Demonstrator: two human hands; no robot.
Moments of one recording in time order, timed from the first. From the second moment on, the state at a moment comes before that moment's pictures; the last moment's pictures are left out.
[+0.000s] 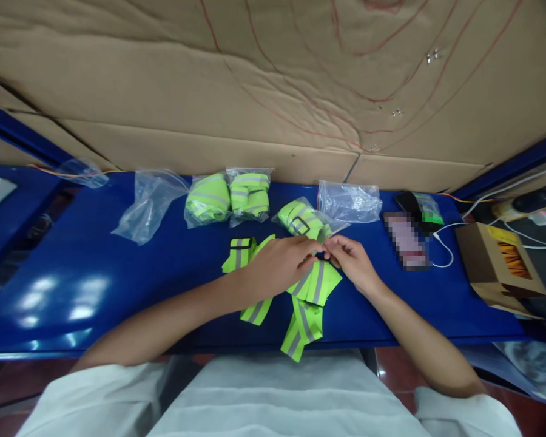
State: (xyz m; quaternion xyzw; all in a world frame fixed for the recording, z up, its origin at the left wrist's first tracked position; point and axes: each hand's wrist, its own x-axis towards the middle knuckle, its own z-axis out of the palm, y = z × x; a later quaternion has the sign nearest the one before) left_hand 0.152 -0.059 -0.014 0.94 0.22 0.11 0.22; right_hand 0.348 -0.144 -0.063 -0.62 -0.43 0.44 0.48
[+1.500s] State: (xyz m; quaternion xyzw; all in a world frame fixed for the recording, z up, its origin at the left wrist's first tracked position) left_hand 0.152 -0.058 -0.012 0.92 0.24 0.17 0.24; right_hand 0.336 -0.158 -0.054 -0.59 -0.57 0.32 0.48
